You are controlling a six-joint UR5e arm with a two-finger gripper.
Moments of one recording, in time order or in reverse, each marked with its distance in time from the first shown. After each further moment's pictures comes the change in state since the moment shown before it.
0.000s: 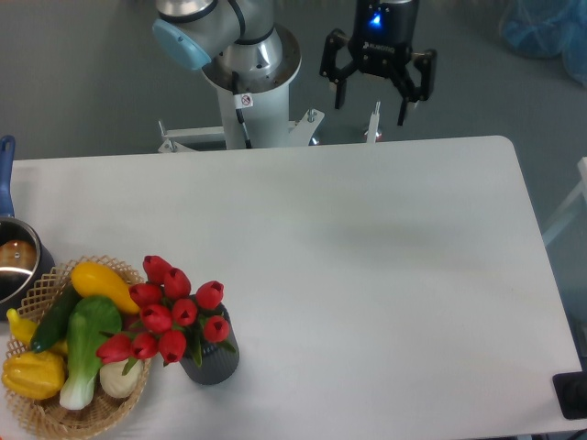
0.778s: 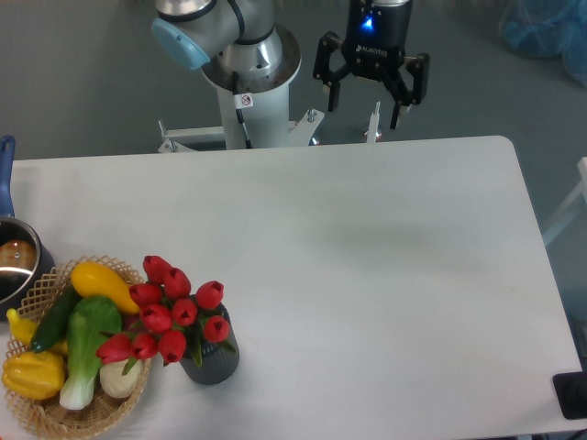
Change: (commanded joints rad) arm -0.002 -0.020 -0.008 0.011 -0.055 -0.005
